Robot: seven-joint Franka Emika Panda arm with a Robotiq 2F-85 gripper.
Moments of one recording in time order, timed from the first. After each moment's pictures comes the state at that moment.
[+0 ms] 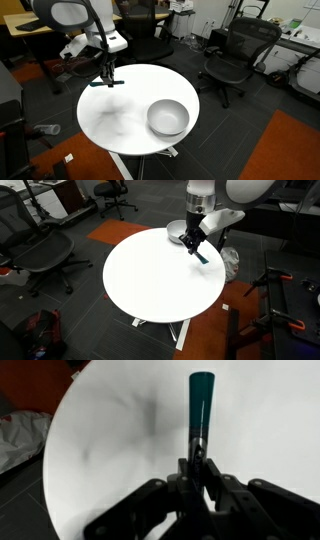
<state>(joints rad) 0.02 0.24 -0.04 -2.27 0.01 2.50 0.58</state>
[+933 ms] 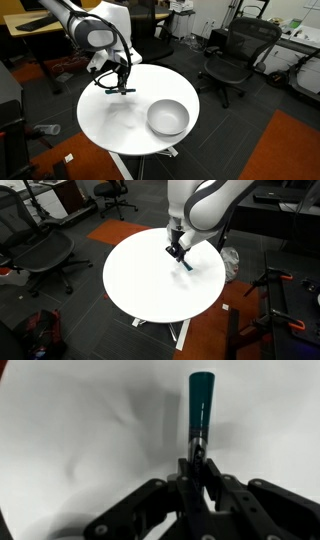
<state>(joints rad) 0.05 0.50 -0.08 -2.06 0.02 2.54 0.58</state>
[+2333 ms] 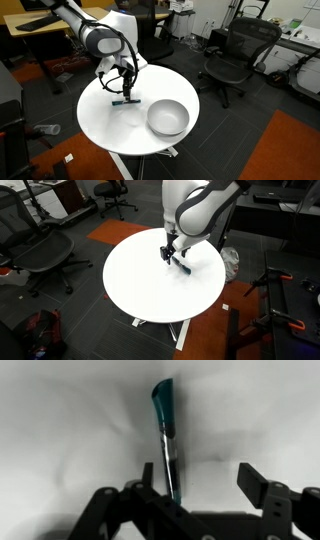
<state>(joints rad) 0.05 0.60 -0.09 -1.98 0.05 2.54 0.58</state>
